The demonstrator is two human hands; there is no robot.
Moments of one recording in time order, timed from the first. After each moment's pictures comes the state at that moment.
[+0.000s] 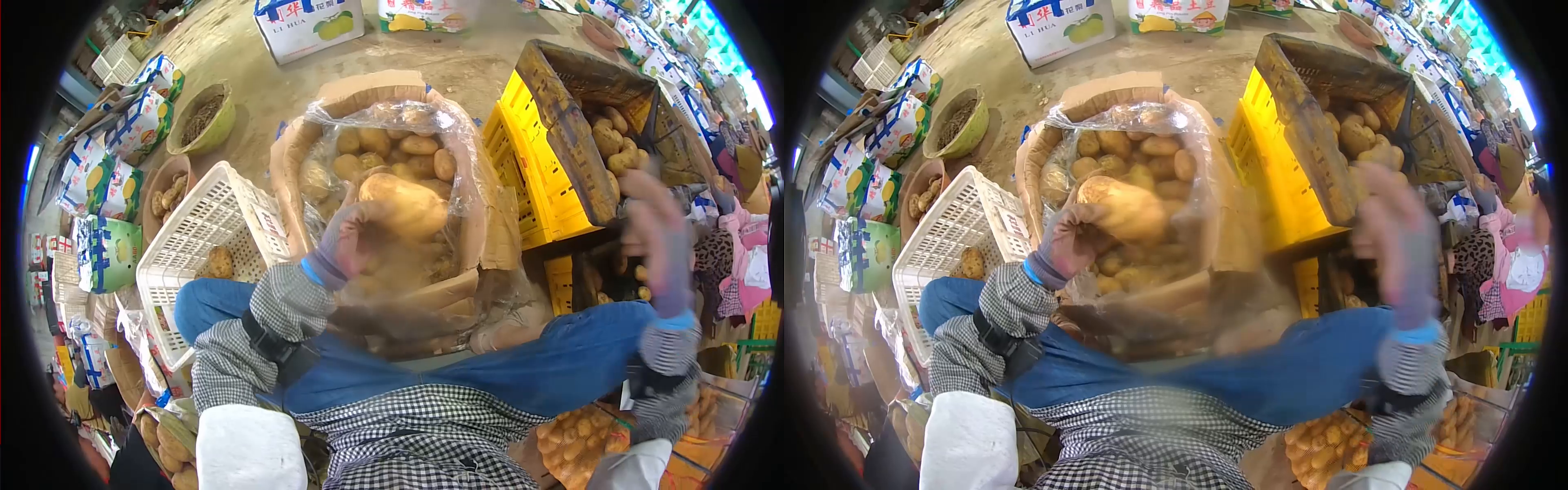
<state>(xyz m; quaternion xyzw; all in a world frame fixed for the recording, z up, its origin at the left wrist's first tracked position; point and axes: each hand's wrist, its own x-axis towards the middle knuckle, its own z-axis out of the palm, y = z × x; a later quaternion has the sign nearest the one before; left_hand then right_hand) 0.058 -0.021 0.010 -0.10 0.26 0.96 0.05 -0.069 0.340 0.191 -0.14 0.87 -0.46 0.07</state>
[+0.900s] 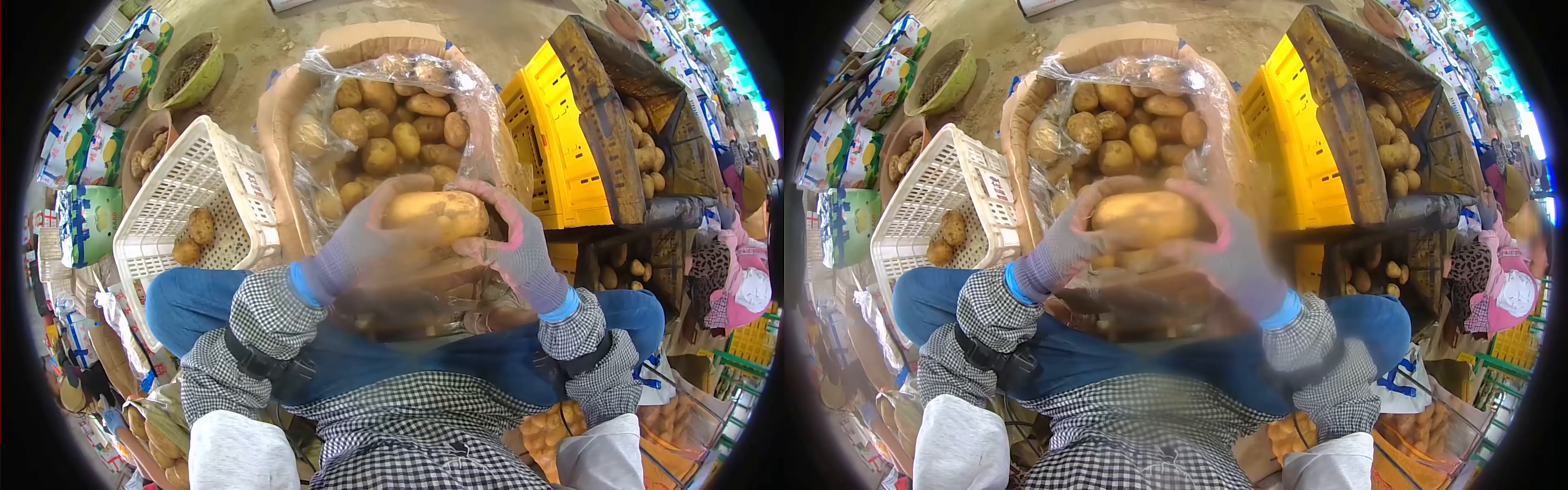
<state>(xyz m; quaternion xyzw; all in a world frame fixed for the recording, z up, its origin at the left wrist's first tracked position) 0.076 0.008 0.045 -0.13 0.58 0.80 0.08 -0.037 0.205 0.042 -0.34 0.73 -0.53 0.26</state>
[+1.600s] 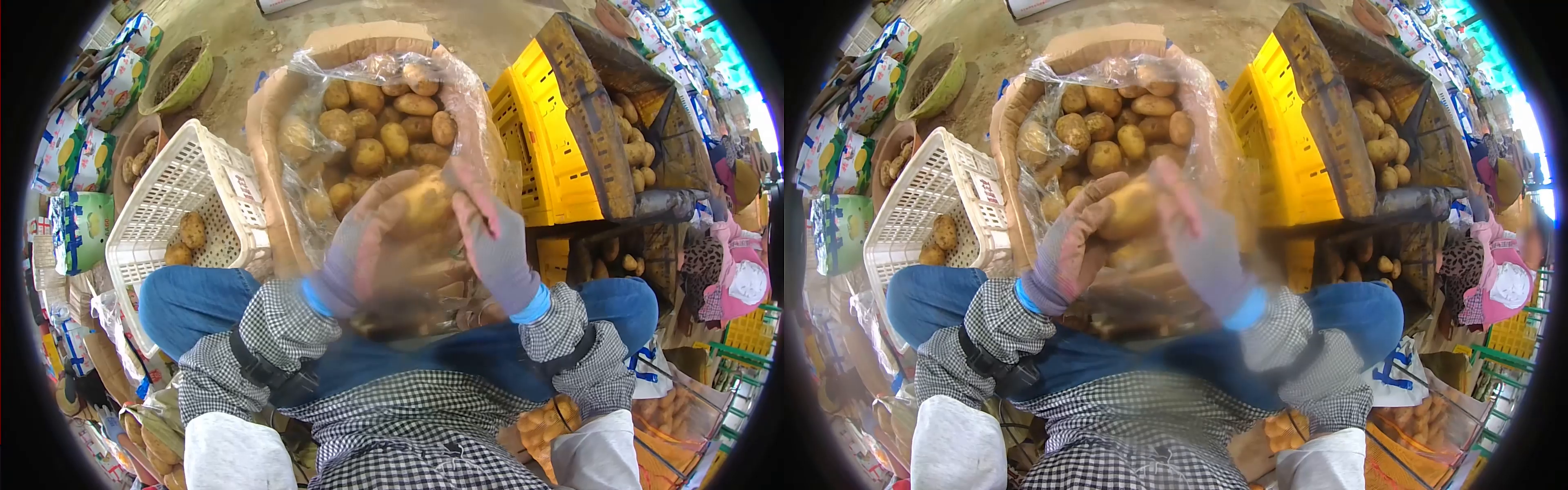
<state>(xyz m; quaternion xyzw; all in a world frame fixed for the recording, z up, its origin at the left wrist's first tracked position) 0.076 0.027 0.039 -0.15 0.35 0.92 0.01 -0.012 0.184 0.029 -0.31 0.76 -0.56 0.12</state>
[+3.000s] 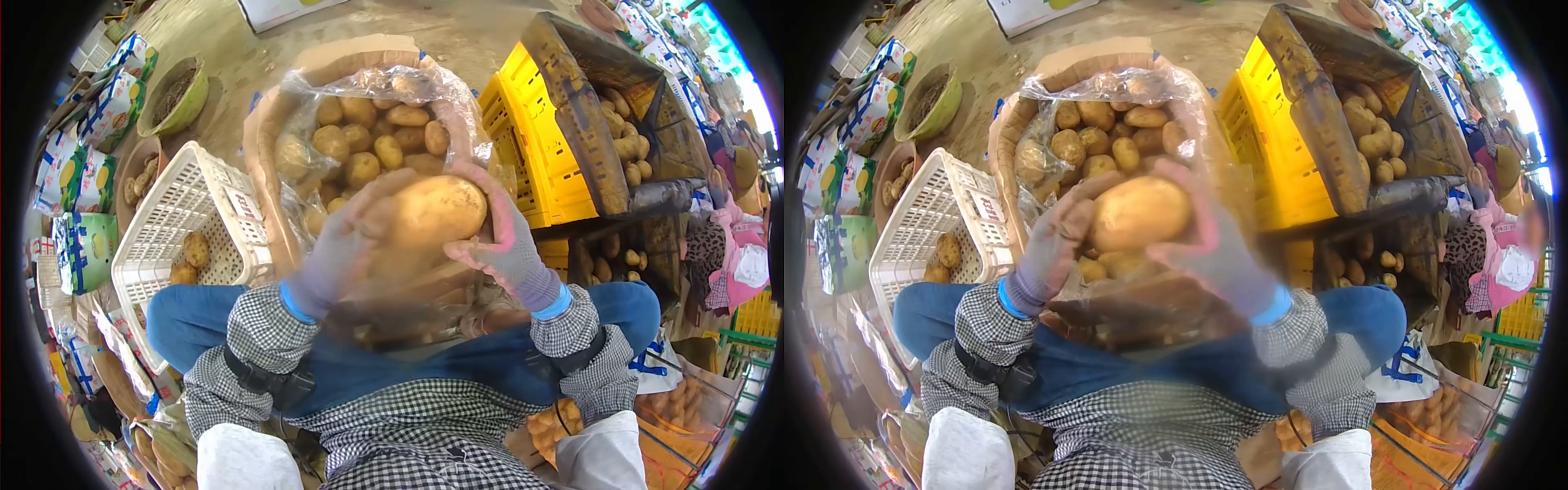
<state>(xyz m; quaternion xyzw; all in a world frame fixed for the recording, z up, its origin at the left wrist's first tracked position) 0.071 0.003 0.065 -0.04 0.58 0.82 0.04 -0.037 0.205 0.056 -0.26 0.60 -0.67 0.34</state>
